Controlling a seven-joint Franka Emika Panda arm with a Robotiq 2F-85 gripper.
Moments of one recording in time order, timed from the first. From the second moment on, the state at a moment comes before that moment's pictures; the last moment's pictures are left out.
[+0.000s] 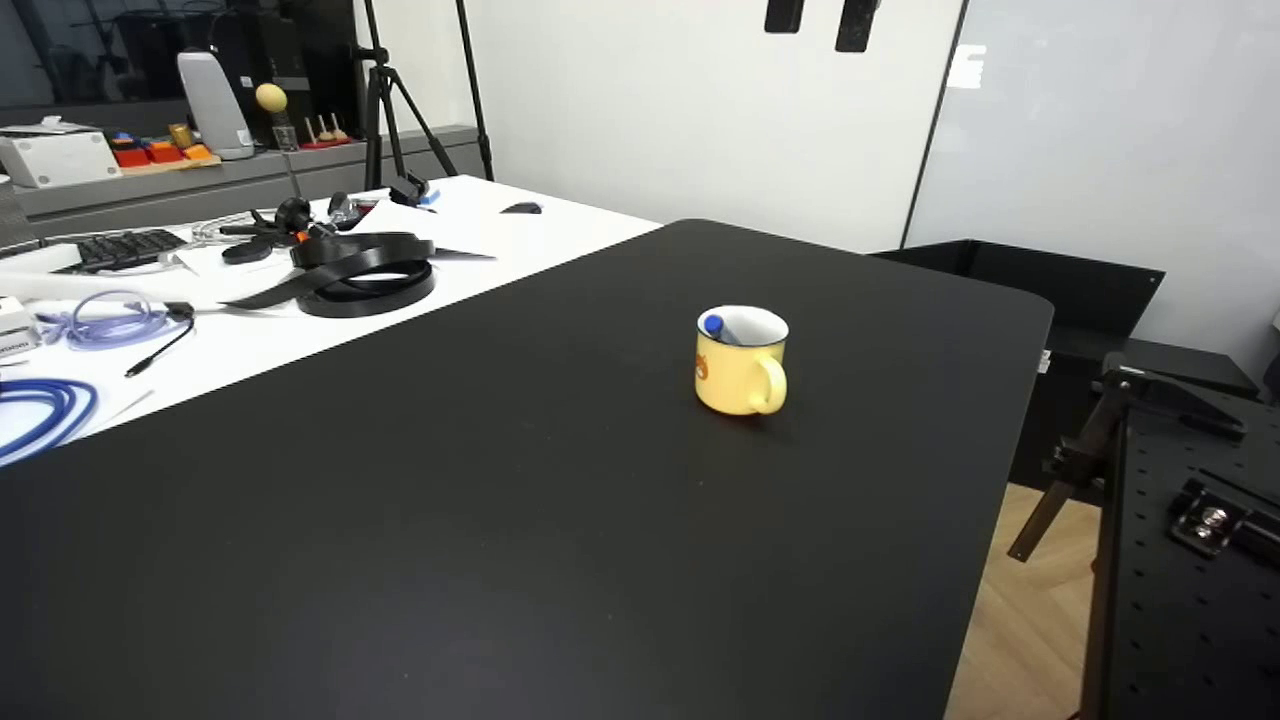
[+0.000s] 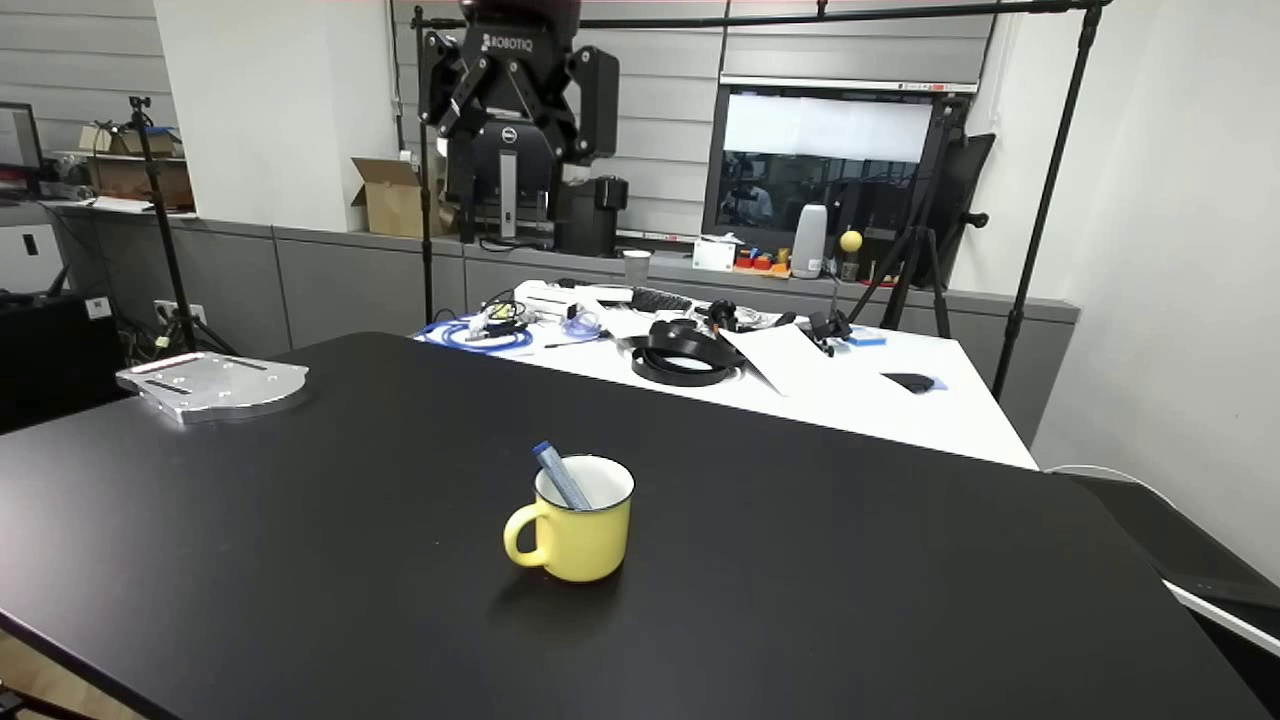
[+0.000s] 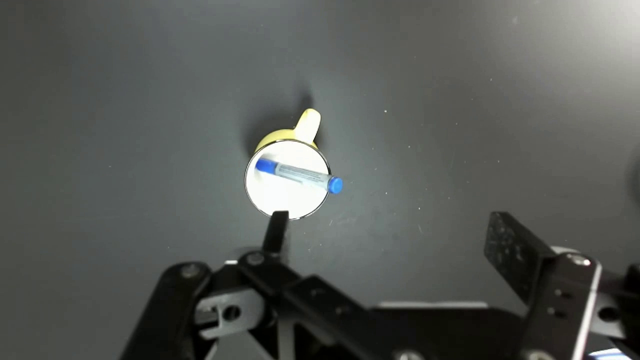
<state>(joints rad) -0.07 -0.31 -0.13 -2.44 0.08 2.13 -0.12</state>
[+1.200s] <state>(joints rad) -0.09 0.09 -0.13 -2.05 -0.07 2.01 0.03</state>
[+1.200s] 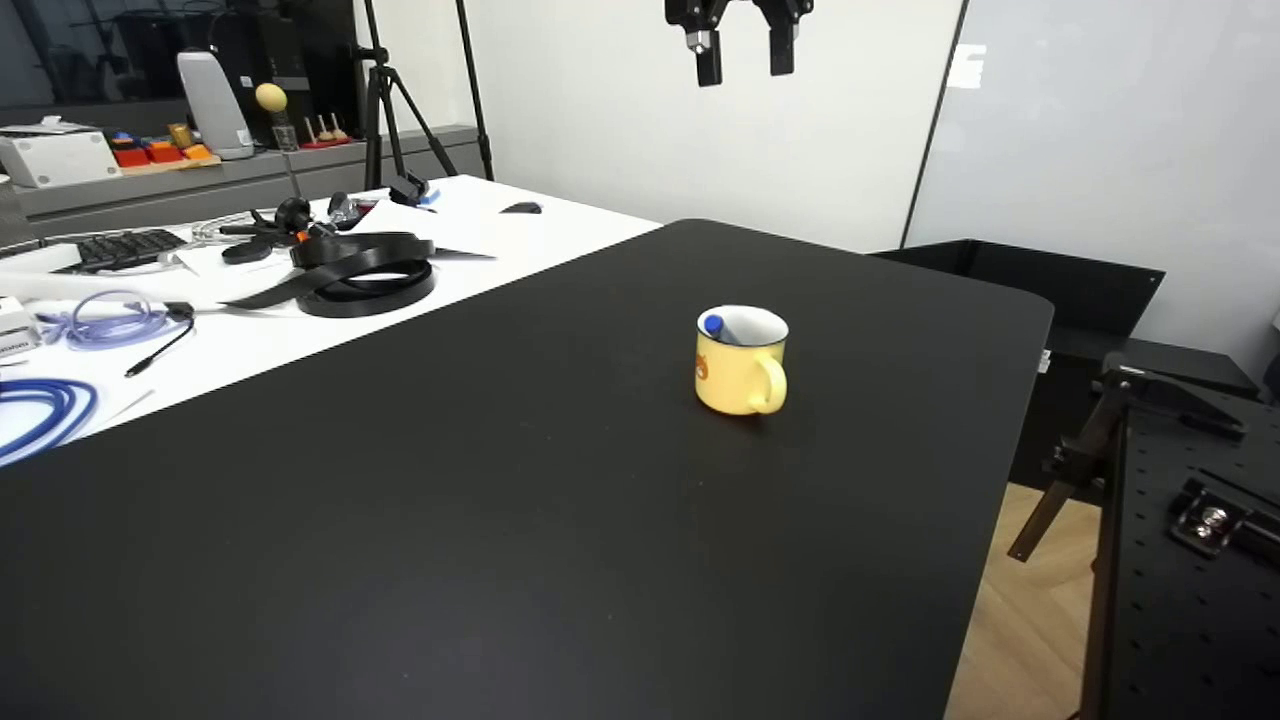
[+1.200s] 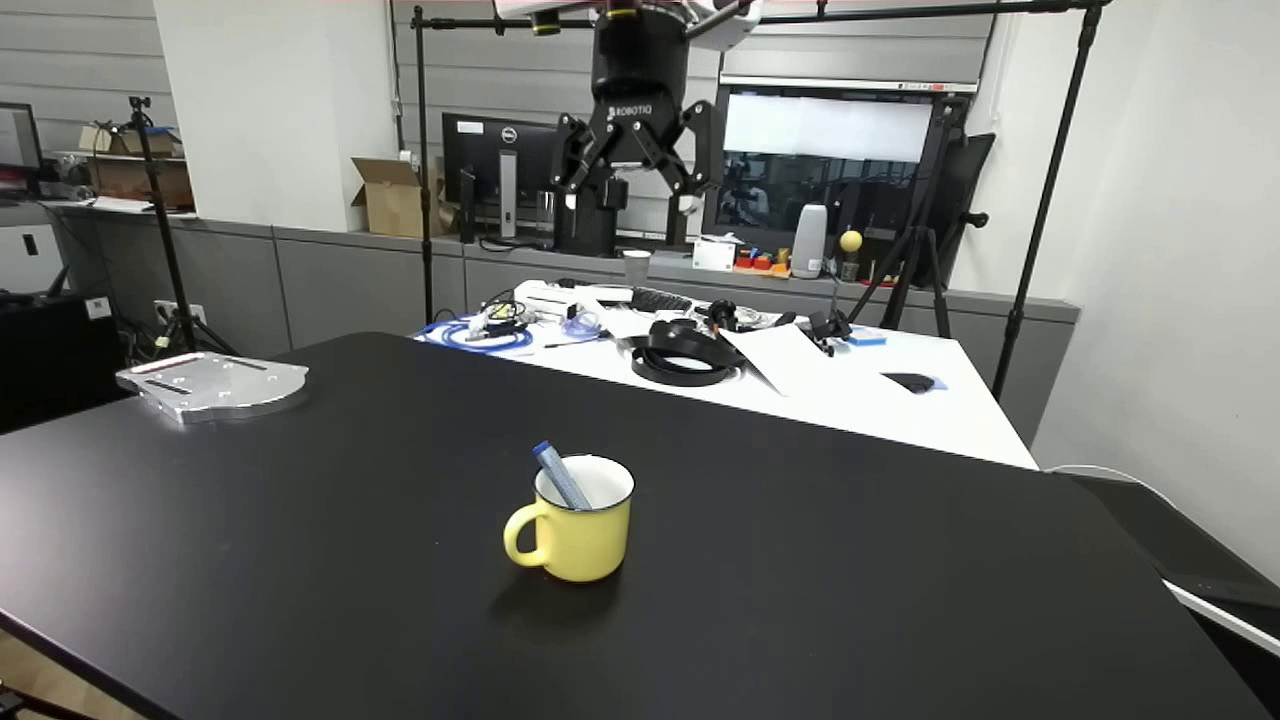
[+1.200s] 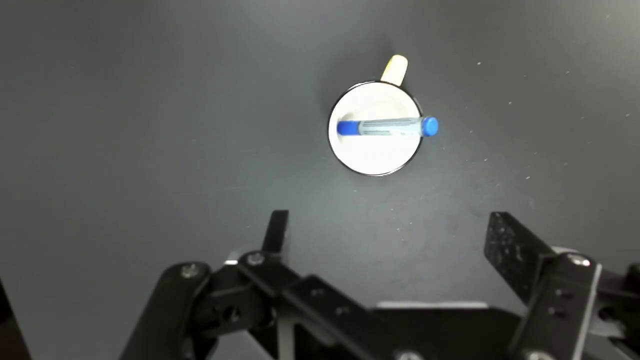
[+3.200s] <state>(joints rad) -0.05 0.23 -0.07 -2.01 -0.16 2.18 0.12</state>
